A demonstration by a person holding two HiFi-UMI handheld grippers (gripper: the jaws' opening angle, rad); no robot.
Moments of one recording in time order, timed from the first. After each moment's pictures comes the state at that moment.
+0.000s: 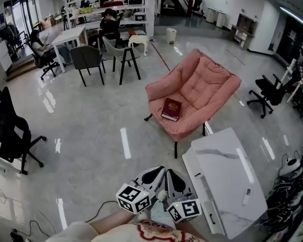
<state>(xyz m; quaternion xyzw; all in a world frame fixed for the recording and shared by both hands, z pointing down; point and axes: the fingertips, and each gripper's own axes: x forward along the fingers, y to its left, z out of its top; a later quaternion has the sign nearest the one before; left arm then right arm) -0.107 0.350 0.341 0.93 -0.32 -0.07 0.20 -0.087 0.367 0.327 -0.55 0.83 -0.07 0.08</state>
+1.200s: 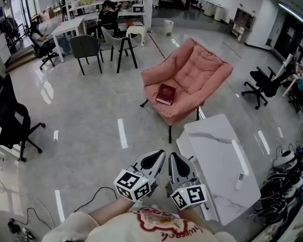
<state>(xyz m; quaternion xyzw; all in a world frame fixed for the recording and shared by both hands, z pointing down) -0.088 0.437 0.298 0.93 -0.31 -0.10 0.17 -0.056 0.453 0.283 -0.55 0.83 -0.03 0.10</state>
